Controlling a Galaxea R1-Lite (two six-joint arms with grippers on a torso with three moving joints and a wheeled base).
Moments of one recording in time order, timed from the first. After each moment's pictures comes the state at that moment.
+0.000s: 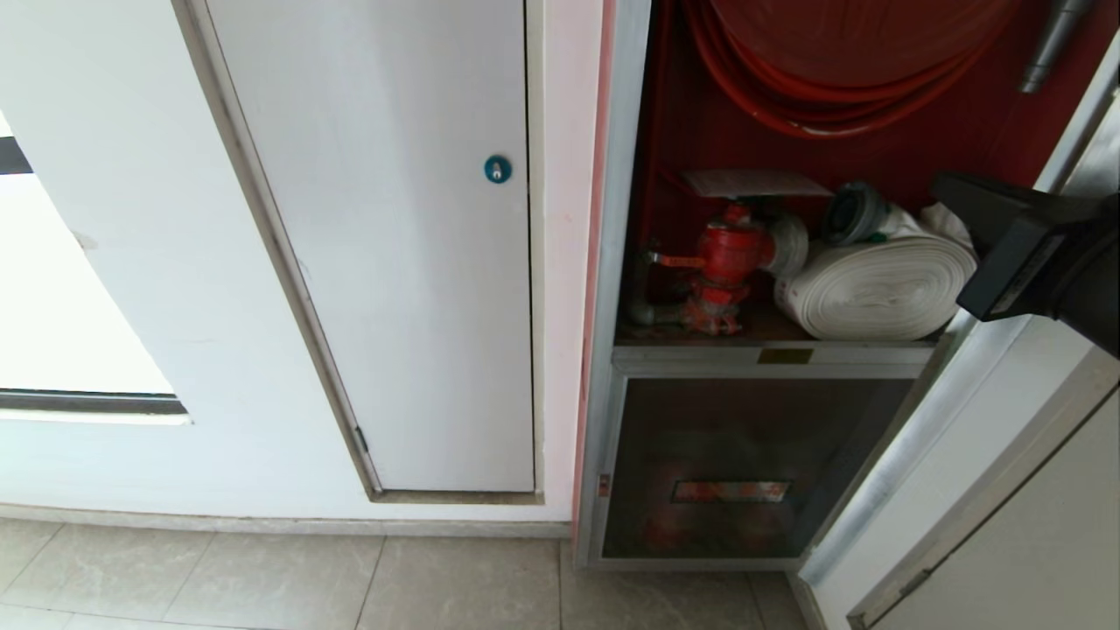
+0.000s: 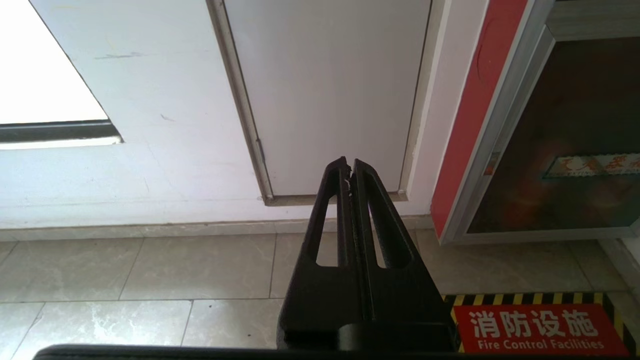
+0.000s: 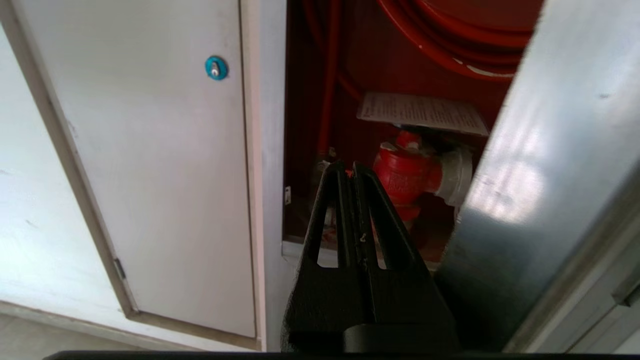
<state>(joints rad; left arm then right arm) 0.01 0.00 0.00 0.01 -0.04 0.04 0.57 1.21 -0.78 -0.67 -0.44 -0.18</state>
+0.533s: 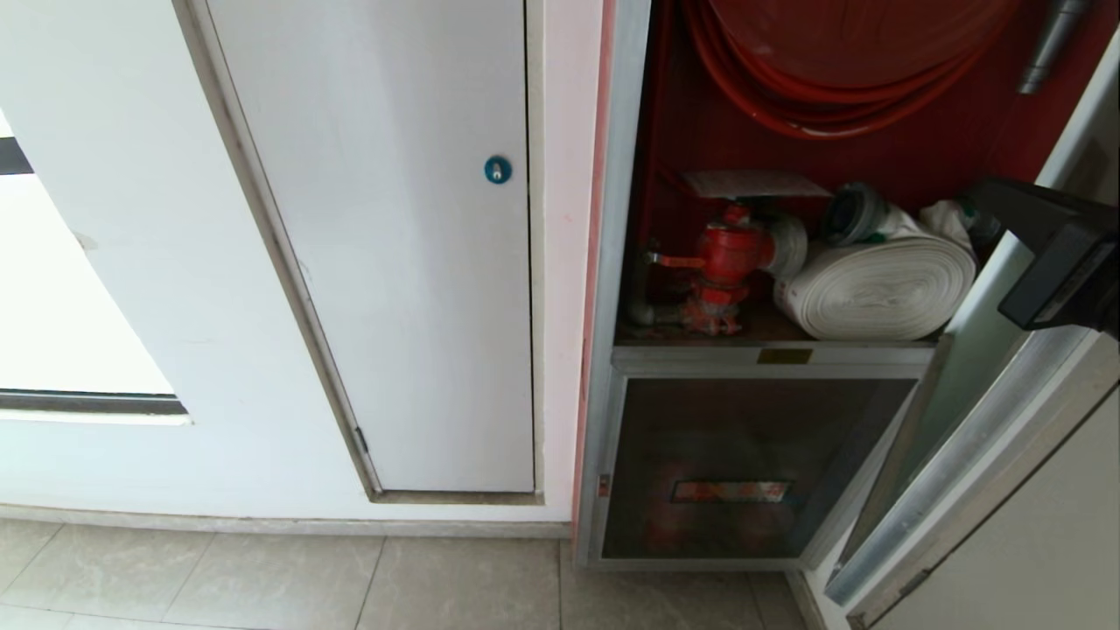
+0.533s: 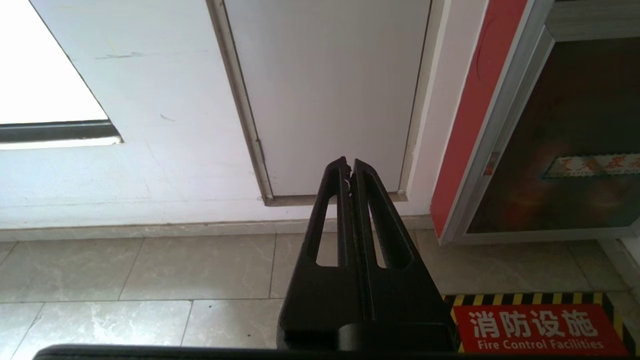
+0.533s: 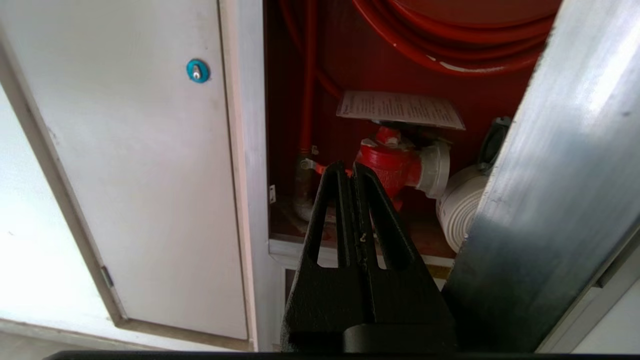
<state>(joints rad) 0.01 0.00 0.00 0.01 -0.04 0.04 0.54 1.16 -0.75 -0.67 -0.47 -0.17</state>
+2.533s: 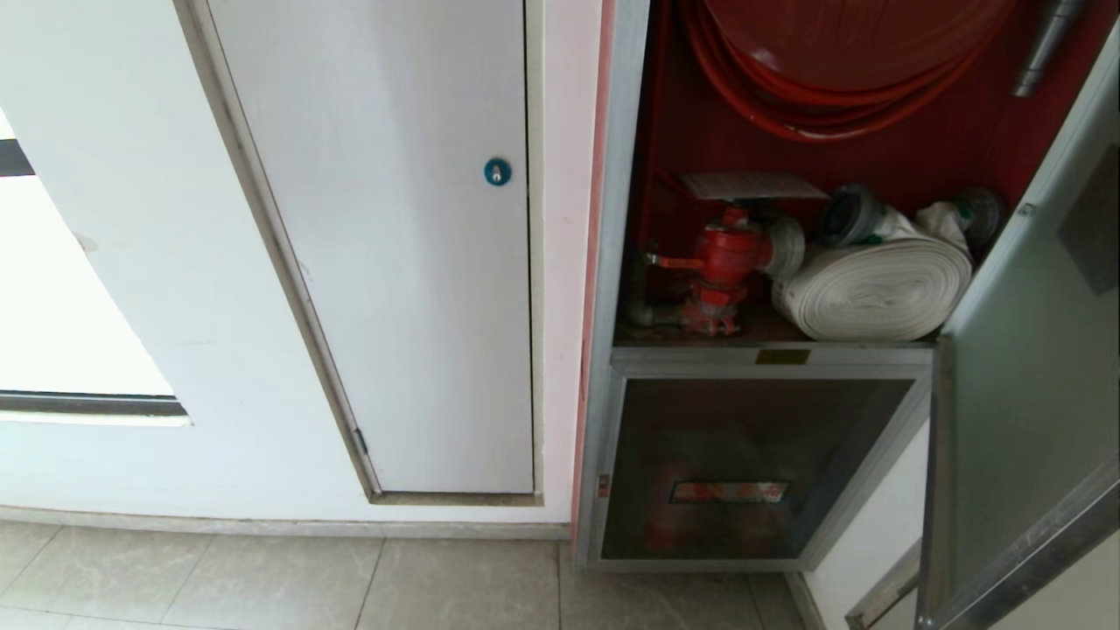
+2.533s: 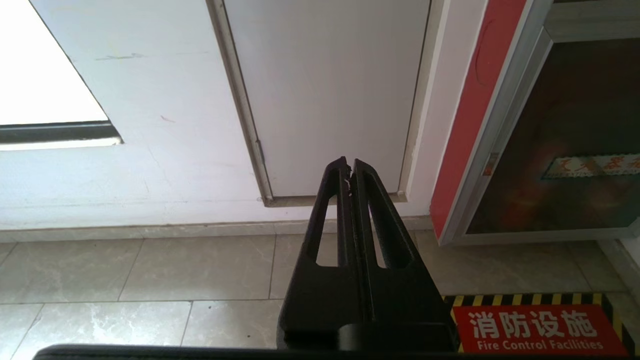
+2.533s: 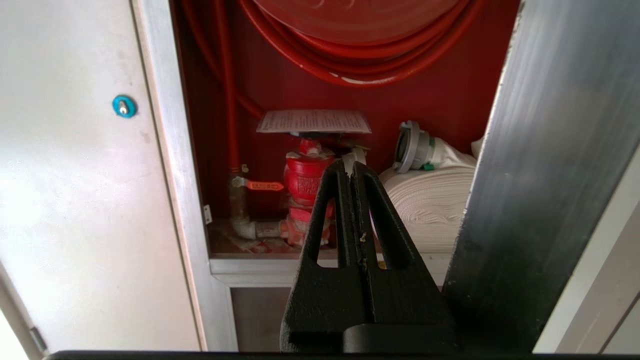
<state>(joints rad) 0.01 0.00 0.00 0.01 -0.04 0.04 0.43 0.95 -0.54 -0.77 -0.53 -0.17</state>
